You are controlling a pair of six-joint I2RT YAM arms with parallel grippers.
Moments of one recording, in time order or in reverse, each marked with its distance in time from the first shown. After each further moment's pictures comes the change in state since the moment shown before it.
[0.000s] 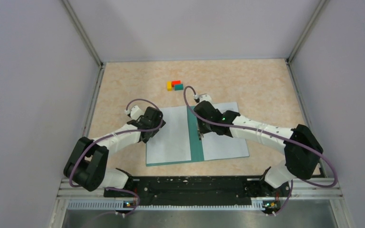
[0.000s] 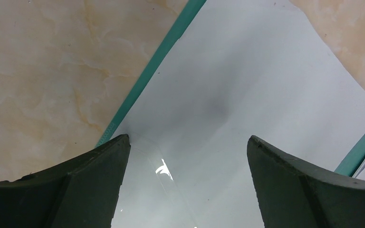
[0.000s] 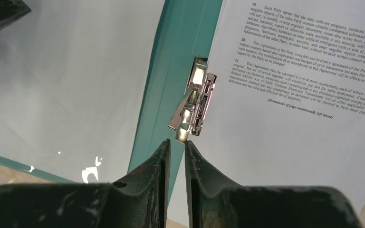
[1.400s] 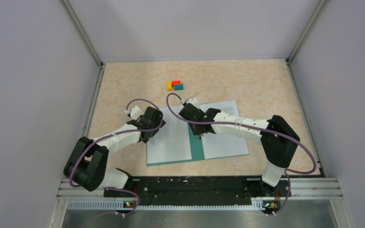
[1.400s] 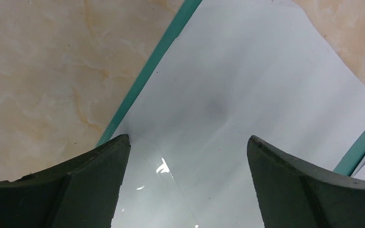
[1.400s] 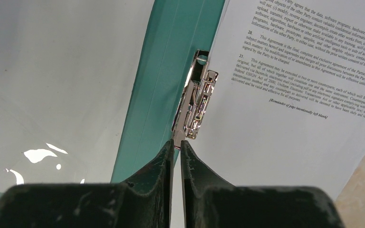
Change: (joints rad) left arm 0.000 0.000 0.000 0.001 0.000 -0.002; right arm 0.079 0.230 0.212 -0.160 0.121 -0.065
